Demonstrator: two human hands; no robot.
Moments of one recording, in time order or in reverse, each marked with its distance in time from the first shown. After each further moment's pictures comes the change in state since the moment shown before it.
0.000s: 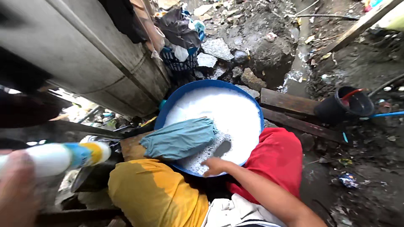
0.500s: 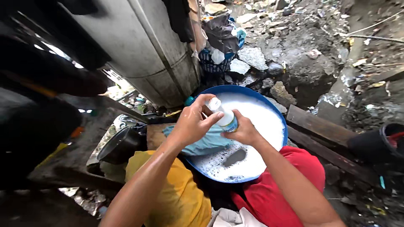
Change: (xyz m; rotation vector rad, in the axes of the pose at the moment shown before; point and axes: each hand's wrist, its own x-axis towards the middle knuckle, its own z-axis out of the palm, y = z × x) left_hand 0.004 0.220 0.145 -0.410 -0.526 0.419; right_hand -0.029 -0.036 -0.131 0.185 0.732 -0.468
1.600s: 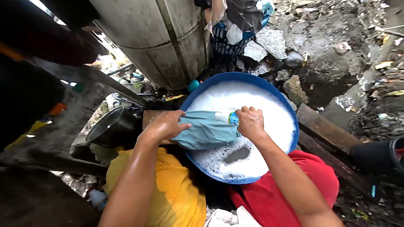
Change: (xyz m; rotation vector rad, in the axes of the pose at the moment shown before) left_hand -0.006 -0.110 -0.037 0.427 -0.403 -0.635; right_hand 0.051 0.044 0.029 -0.968 -0.336 0.311
